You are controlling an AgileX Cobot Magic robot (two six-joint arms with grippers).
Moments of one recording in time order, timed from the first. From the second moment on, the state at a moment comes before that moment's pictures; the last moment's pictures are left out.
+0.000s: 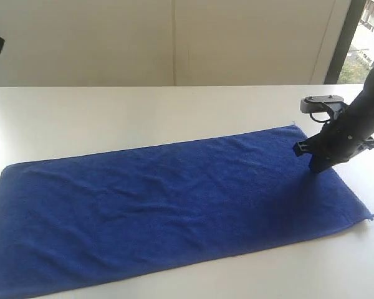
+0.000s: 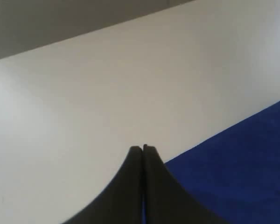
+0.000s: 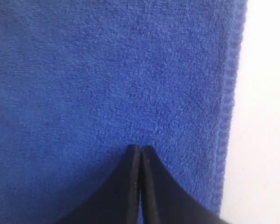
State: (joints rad) left arm 0.00 1.48 -1.38 -0.24 0.74 0.46; right arm -0.20 2.12 -1.43 0.30 0.78 -0.50
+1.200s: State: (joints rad) left arm 0.00 1.54 -1.28 -0.39 0.76 0.64; right arm -0.34 1.89 -1.06 -0.09 0.64 -0.11
